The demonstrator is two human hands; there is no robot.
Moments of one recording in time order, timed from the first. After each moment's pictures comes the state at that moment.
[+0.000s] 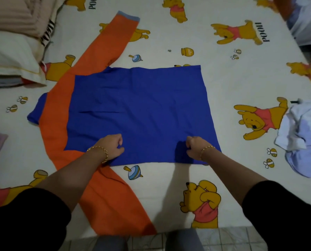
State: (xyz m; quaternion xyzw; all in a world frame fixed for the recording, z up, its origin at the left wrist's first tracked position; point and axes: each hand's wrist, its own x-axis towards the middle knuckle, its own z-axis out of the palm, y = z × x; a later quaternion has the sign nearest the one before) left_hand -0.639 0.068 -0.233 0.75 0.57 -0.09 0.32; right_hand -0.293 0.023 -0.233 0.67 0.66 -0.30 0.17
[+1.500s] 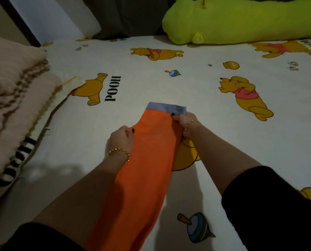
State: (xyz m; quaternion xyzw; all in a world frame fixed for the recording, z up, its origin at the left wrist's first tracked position) left_hand -0.662 0.758 -0.335 0.60 0.75 0.23 0.17; right_hand -0.453 0.810 -0.326 0.68 0.27 -0.54 -0.42
